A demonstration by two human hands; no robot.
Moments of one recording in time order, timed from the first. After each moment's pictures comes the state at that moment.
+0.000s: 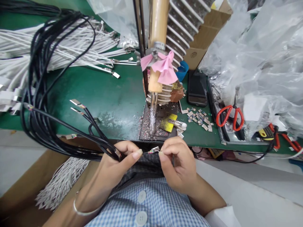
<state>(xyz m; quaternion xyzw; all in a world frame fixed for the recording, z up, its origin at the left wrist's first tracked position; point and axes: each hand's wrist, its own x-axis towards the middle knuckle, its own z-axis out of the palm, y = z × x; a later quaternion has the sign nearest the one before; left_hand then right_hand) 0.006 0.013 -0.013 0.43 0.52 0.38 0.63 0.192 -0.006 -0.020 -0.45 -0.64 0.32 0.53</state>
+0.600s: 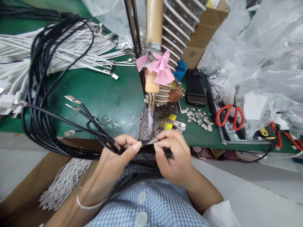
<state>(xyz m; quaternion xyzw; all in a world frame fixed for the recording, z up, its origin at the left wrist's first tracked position) 0.012 0.024 -0.010 0.42 0.54 0.41 0.60 0.188 0.011 -0.022 -0.47 -0.70 0.21 0.49</state>
